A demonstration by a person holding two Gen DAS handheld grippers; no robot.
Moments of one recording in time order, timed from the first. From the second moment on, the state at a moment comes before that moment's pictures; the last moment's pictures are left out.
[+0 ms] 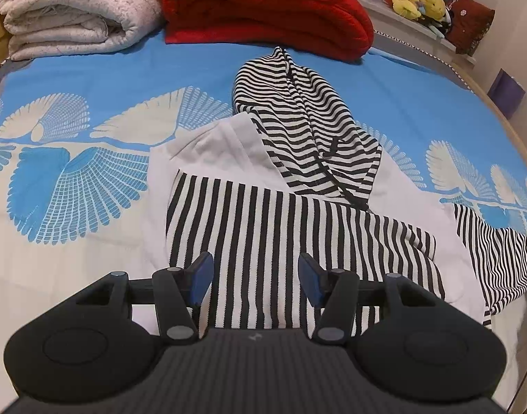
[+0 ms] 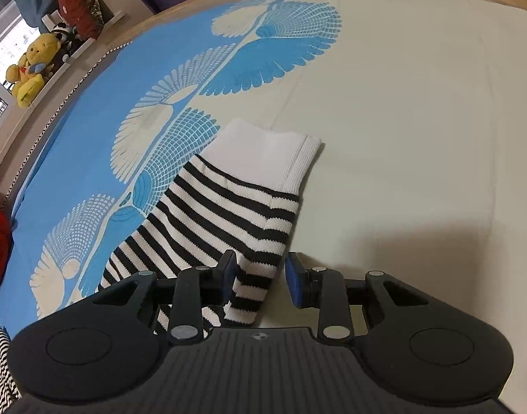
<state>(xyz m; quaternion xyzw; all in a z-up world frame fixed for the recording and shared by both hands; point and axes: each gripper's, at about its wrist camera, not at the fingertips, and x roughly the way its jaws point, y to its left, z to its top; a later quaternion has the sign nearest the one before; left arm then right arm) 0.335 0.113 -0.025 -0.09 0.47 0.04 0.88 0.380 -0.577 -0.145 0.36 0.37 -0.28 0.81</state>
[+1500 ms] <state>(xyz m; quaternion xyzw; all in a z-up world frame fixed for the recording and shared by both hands) 0.344 0.197 -0.032 -0.24 0.47 0.05 0.85 0.372 -0.224 -0.035 0.23 0.43 0.11 0.86</state>
